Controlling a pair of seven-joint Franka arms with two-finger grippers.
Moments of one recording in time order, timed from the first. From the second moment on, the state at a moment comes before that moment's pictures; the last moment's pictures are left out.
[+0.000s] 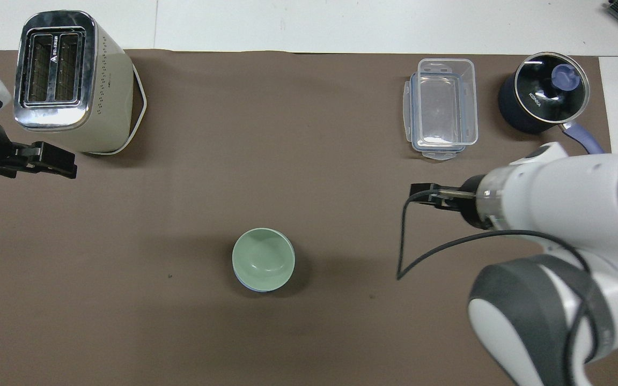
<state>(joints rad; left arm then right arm) -0.02 0.05 -0.07 -1.57 -0.02 1.59 -0.01 0.20 -0.14 0.03 -1.99 0.09 2.02 0.39</state>
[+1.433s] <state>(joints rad) -0.02 0.05 -0.07 -1.57 -0.02 1.59 -0.01 0.03 0.04 0.03 -1.47 -0.03 1.53 0.24</state>
